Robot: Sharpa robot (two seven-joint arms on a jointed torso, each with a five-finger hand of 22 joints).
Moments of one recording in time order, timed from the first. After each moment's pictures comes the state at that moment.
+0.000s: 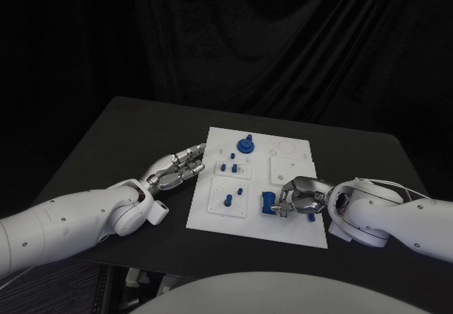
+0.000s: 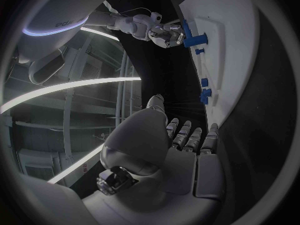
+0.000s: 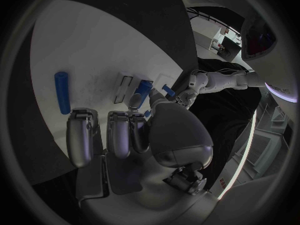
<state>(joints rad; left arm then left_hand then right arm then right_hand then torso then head) 1.00 -0.84 -0.21 1.34 -0.44 -0.11 0.68 1.48 0.22 -0.25 0.29 0.48 0.21 0.00 0.02 0.03 0.09 0.14 0.19 0.03 0.01 0.18 0.00 0.00 0.16 0.03 0.28 0.03 0.12 1.11 -0.98 -0.25 1.75 -1.15 -0.23 -0.28 1.13 0.05 0.01 0.21 0.15 0.69 0.02 0.89 1.04 1.47 -0.04 1.57 1.31 1.47 -0.10 1.53 1.31 0.02 1.47 0.01 1.49 1.31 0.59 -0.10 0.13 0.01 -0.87</state>
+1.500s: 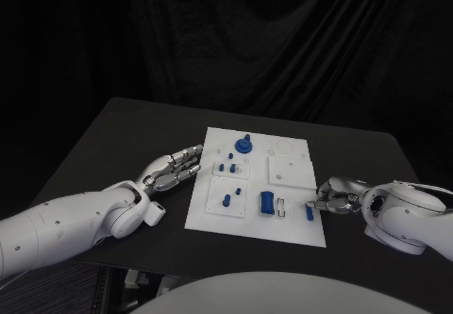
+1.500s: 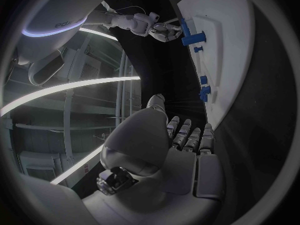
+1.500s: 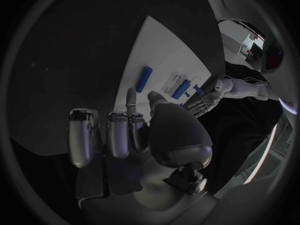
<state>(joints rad) 1.00 -0.86 -0.21 1.35 -0.44 -0.14 0.68 1.50 0.21 -0.25 0.28 0.54 0.26 0.02 0.03 0.03 0.10 0.13 0.22 0.04 0.00 0.11 0.00 0.00 0.12 0.05 0.14 0.03 0.12 1.11 -1.16 -0.25 1.78 -1.32 -0.24 -0.44 1.14 0.06 -0.01 0.24 0.38 0.80 0.06 0.56 0.71 1.47 -0.02 1.57 1.31 1.47 -0.08 1.54 1.31 0.02 1.47 0.03 1.52 1.31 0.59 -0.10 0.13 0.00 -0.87</state>
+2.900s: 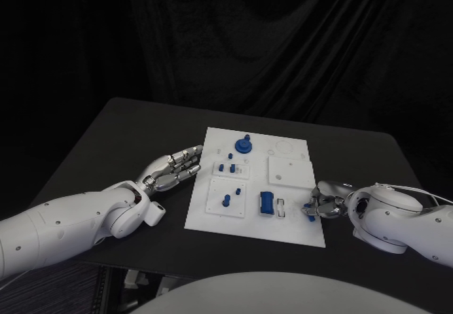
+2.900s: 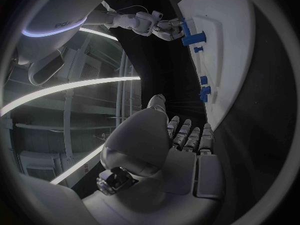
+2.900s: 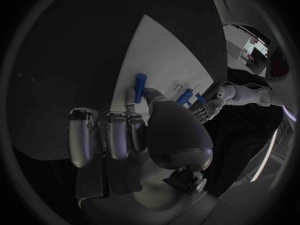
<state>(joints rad) 1.00 -0.85 -0.21 1.34 -0.44 -0.13 0.68 1.51 0.21 -0.24 0.29 0.53 0.27 0.02 0.03 0.03 0.10 0.14 0.24 0.04 0.00 0.12 0.00 0.00 0.09 0.05 0.12 0.03 0.11 1.06 -1.08 -0.24 1.73 -1.35 -0.22 -0.47 1.29 0.02 0.10 0.11 0.54 0.83 0.06 0.53 0.81 1.47 -0.01 1.57 1.31 1.46 -0.08 1.53 1.31 0.02 1.47 0.03 1.51 1.31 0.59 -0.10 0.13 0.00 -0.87</state>
